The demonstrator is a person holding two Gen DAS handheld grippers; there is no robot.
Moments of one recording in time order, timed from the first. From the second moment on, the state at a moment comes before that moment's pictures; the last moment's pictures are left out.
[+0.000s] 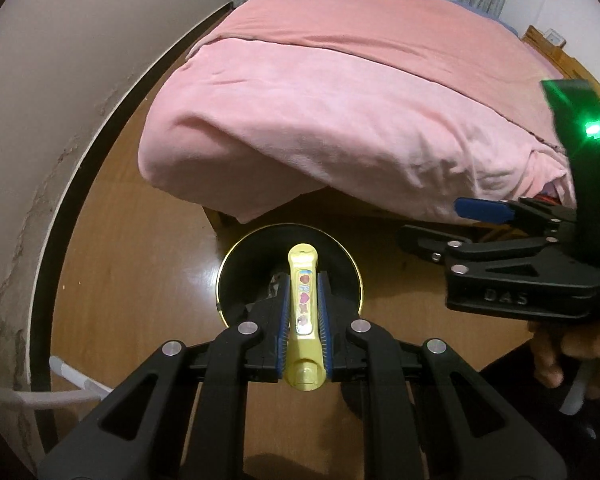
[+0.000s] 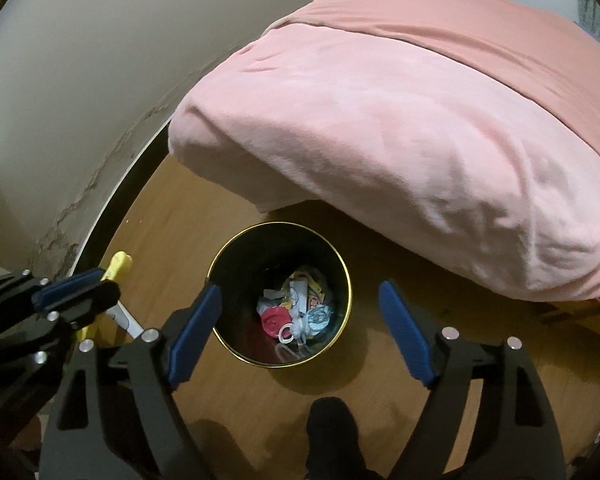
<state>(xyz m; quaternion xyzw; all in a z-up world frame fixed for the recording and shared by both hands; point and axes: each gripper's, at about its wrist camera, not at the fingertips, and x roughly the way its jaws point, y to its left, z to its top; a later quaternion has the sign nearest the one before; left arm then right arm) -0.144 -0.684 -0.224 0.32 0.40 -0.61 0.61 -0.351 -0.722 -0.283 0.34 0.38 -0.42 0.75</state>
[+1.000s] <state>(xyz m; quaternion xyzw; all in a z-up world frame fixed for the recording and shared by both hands) -0.003 -0.415 -0.058 0.22 0.34 -0.44 0.80 -0.200 -0.586 -0.128 0.20 0.34 -0.28 0.87</state>
